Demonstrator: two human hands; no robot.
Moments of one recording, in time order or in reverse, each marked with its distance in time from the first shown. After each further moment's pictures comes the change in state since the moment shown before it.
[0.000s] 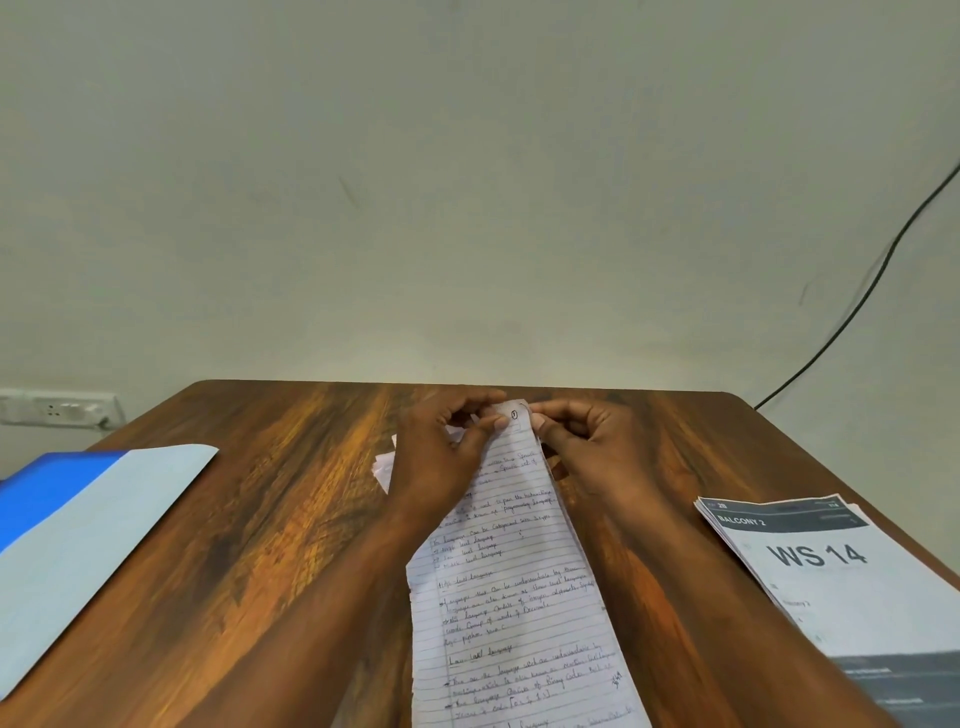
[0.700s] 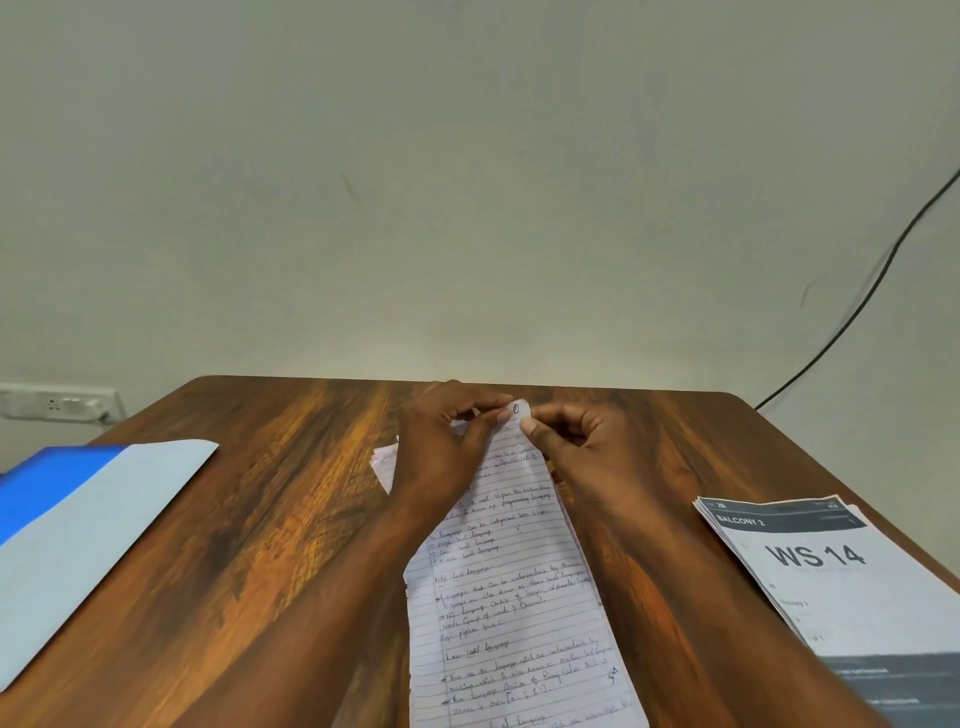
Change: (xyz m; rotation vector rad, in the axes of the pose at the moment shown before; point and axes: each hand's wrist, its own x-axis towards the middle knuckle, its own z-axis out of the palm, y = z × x) left_hand 0.003 0.002 0.003 -0.038 0.019 0.036; right_hand -0.008 -0.004 0.001 -0.093 -0.049 -0.085
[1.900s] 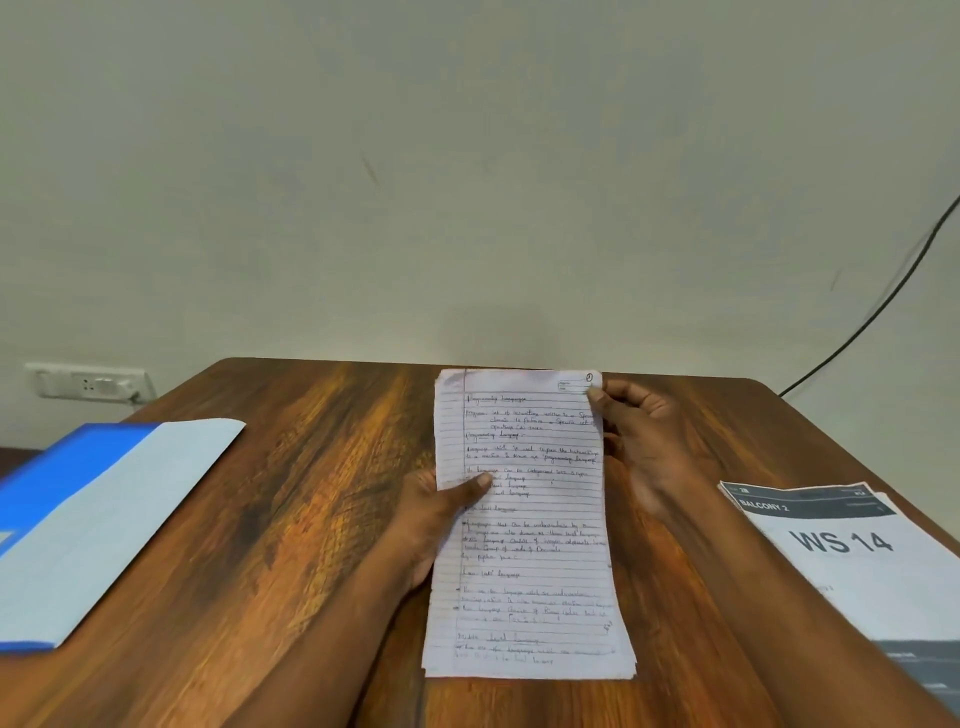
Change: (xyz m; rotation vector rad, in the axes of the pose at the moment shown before) left_hand -0.078 -0.041 -0.028 -0.644 -0.189 -0.896; right_hand 0.025 0.046 -0.017 0.393 0.137 0.264
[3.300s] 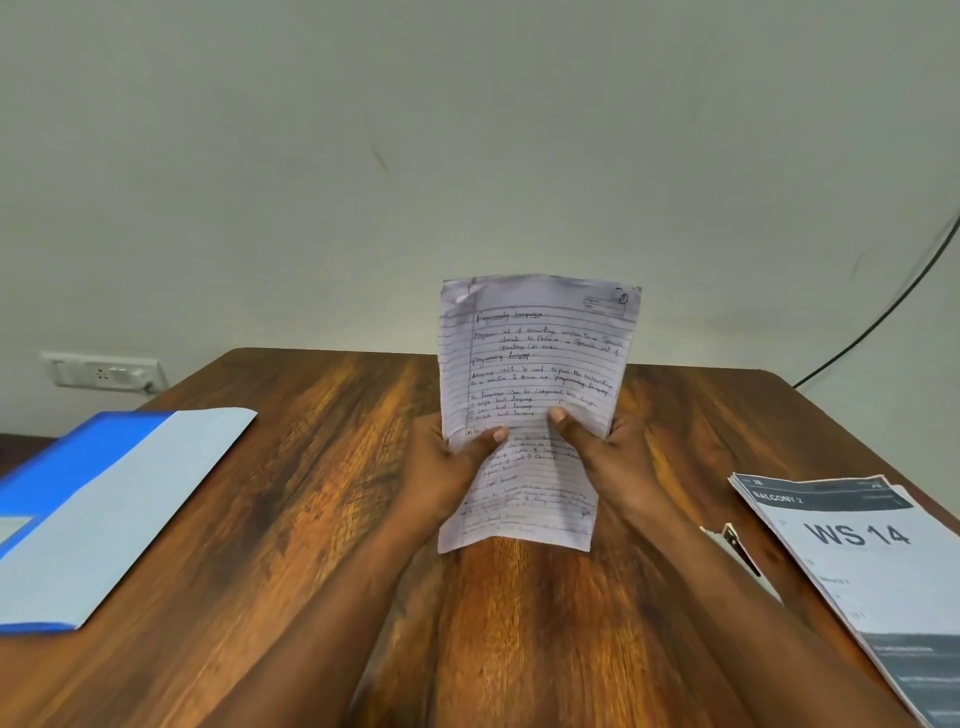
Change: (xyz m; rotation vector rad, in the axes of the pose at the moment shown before) left_hand 0.003 0.036 0.014 0.370 0.109 0.456; right_hand -0.015 0.036 0.026 -0.111 -0.125 -0.210
